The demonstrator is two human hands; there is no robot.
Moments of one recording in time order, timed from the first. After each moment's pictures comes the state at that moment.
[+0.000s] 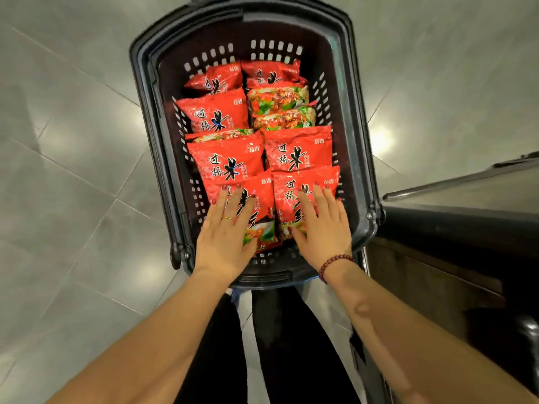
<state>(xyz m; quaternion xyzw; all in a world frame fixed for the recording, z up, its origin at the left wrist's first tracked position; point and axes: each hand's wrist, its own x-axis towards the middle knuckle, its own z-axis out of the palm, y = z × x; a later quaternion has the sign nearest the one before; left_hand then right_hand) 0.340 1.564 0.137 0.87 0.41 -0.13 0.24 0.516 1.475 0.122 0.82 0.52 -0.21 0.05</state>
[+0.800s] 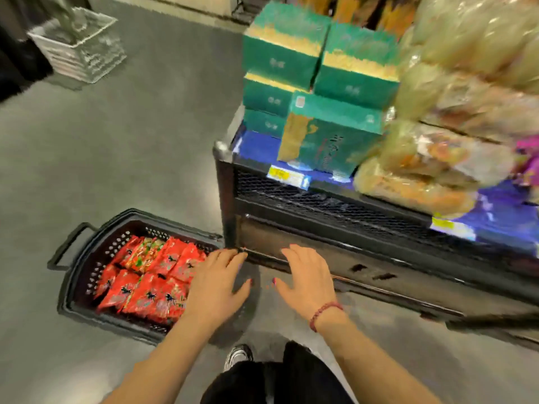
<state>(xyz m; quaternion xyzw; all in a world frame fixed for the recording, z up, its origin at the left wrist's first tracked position) 0.354 1.461 0.498 0.97 -0.14 -0.04 0.19 0.353 1.257 0.501 0.99 0.07 -0.04 -0.11</state>
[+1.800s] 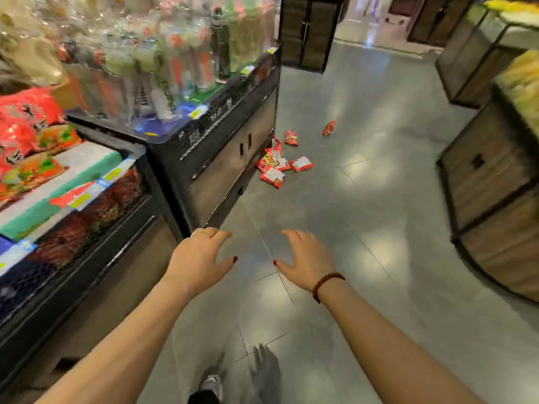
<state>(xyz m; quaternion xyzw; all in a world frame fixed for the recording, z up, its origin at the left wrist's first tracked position) 0.076 0.736 0.586 0.65 -0.75 -0.08 0.09 -0.156 0.703 0.582 0.80 -0.58 0.04 -0.16</state>
